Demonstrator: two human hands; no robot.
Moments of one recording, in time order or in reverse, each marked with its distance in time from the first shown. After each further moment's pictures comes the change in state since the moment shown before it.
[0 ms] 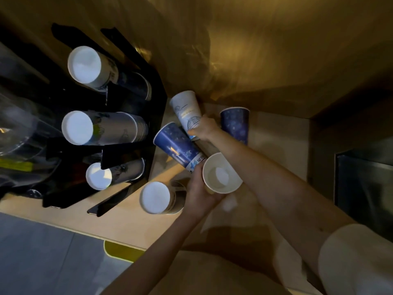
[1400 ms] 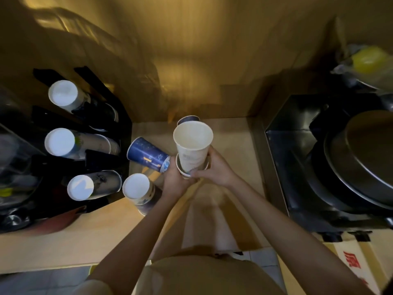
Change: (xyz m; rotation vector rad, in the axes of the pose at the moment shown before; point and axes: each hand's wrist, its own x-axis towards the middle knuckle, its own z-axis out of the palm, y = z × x) left_hand -0.007 0.024 -0.011 0.116 -0.116 0.161; right_hand -0.188 0.083 0.006 0.526 0.287 -0.173
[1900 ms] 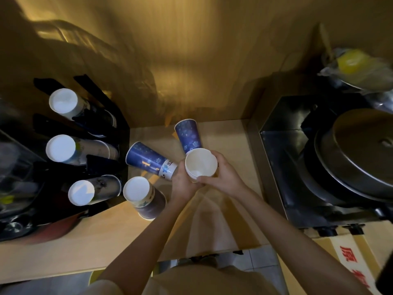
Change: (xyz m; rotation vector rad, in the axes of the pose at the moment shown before) left_hand -0.007 0.009 0.018 0.081 -0.018 -0.013; right_hand -0.027 0.014 -0.012 -0.118 0.134 0.042
